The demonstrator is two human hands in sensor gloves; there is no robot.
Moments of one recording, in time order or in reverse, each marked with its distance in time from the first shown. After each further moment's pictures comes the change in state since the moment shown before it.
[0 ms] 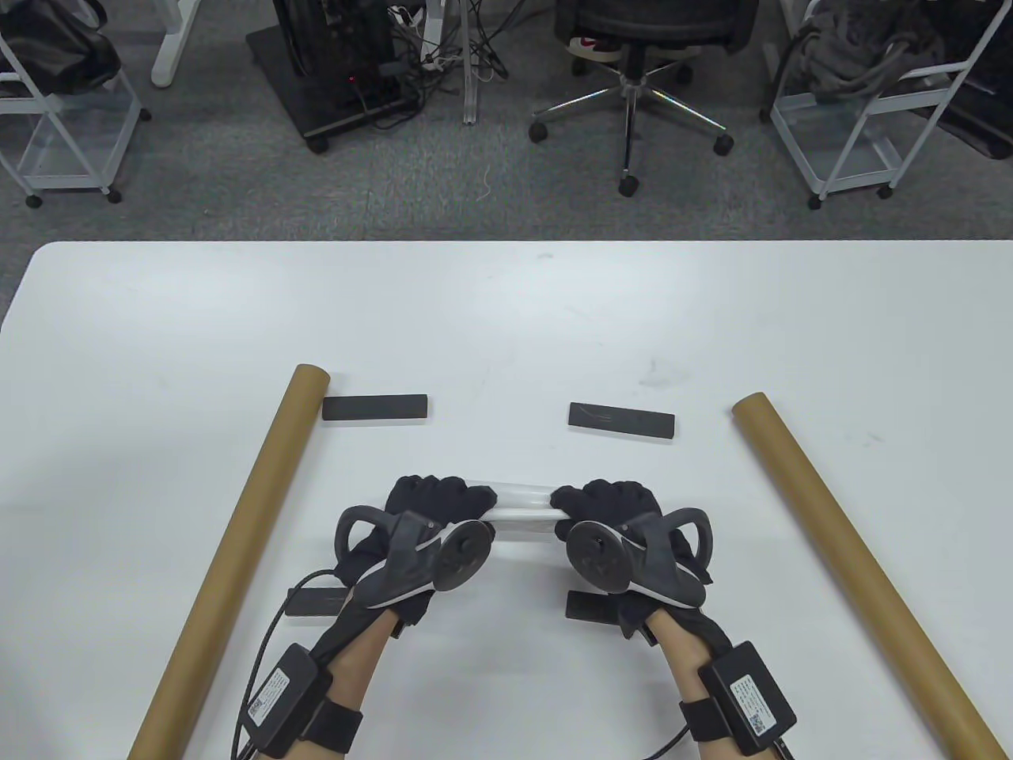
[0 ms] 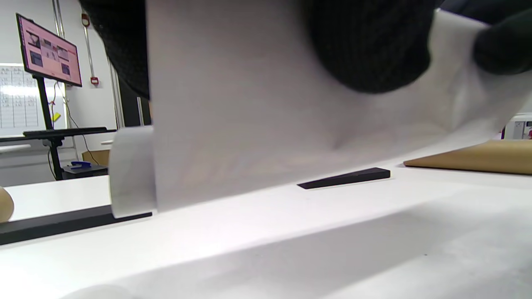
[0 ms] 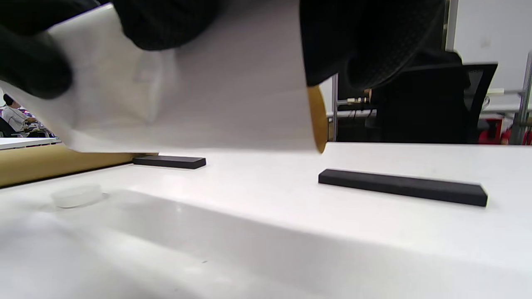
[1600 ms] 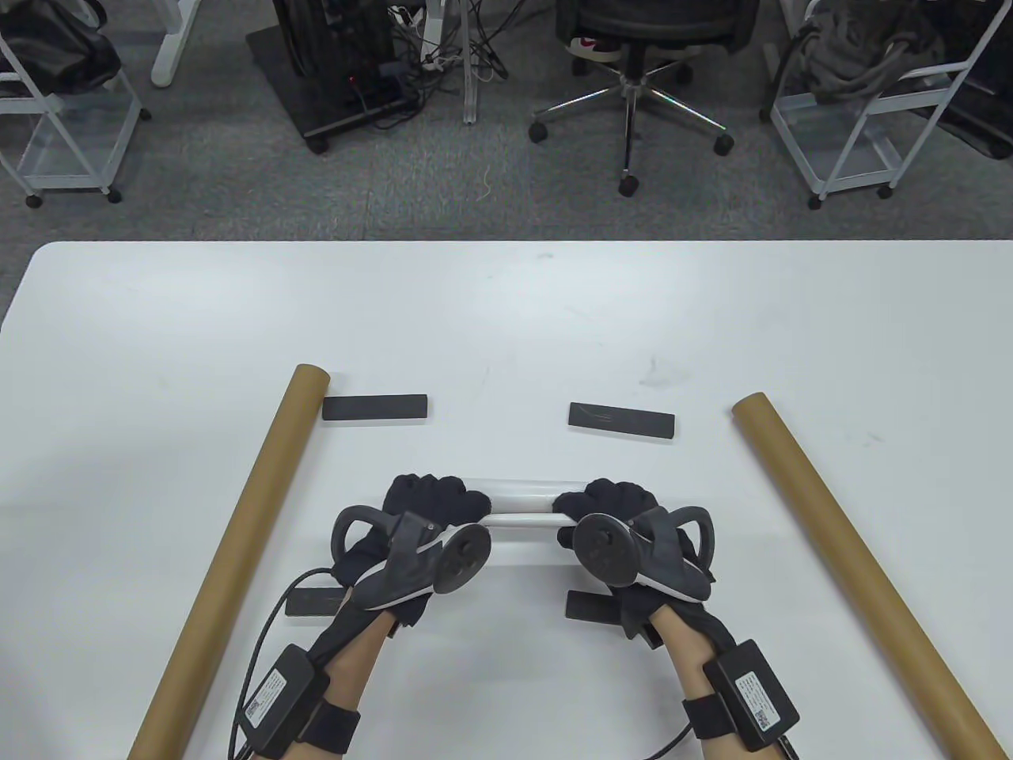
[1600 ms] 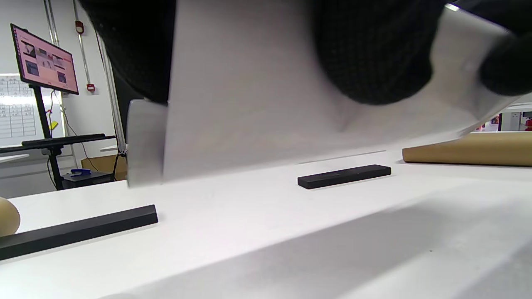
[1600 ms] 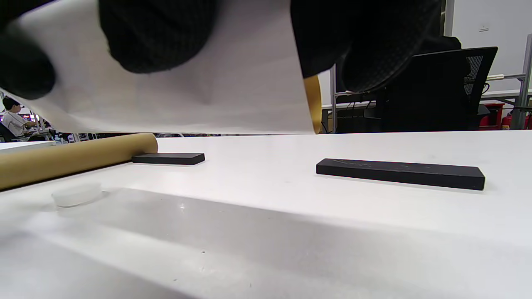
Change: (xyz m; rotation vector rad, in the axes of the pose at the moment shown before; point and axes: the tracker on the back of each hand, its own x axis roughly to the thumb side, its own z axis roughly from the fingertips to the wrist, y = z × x) left_hand 0.001 0.003 0.001 -0.003 -0.019 -0.016; right_hand -0.009 0.004 -0.001 0.003 0.006 -0.018
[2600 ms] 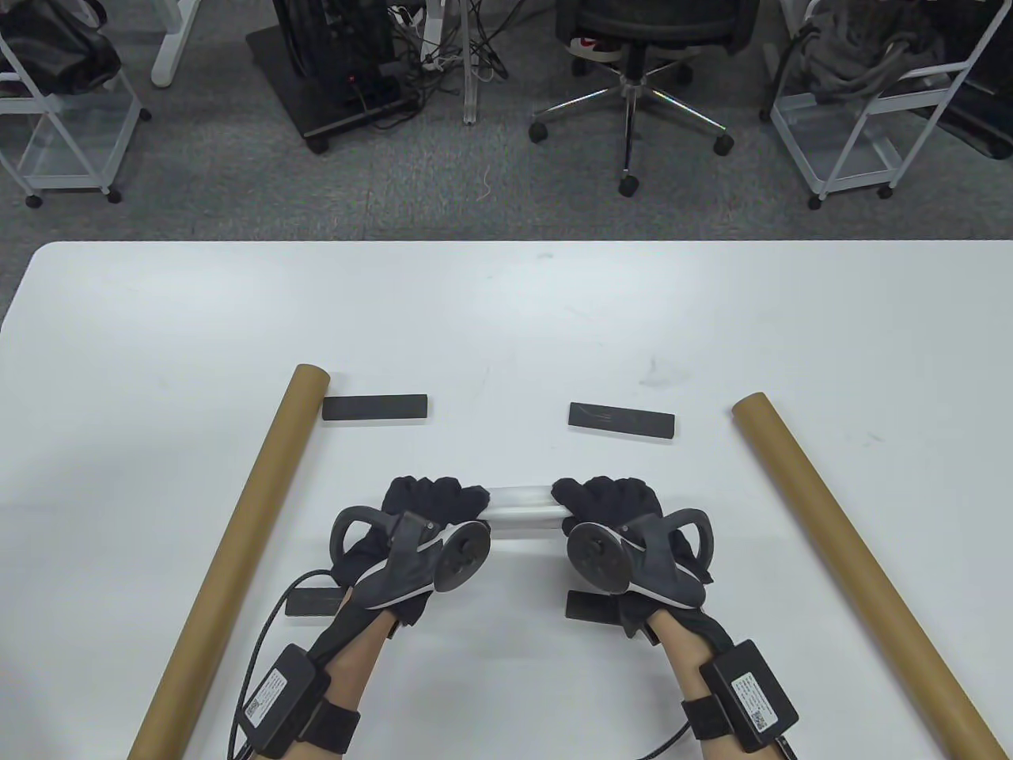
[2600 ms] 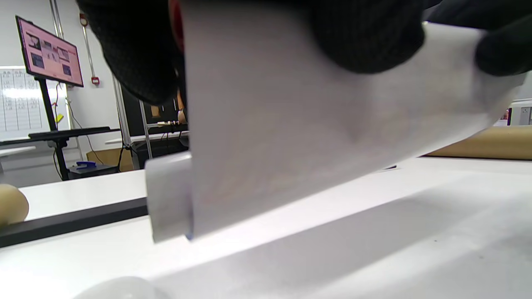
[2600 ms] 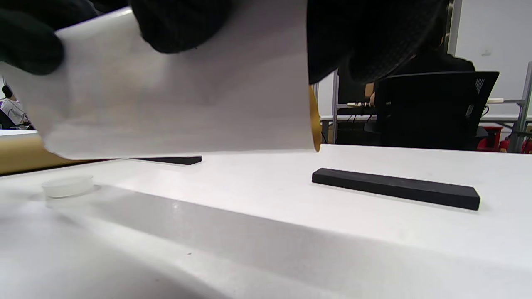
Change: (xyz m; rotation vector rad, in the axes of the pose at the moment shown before) left_hand -0.004 -0.005 -0.001 -0.038 0.023 0.029; right_hand 0.005 0.002 0.001 -0.013 -0.016 0.062
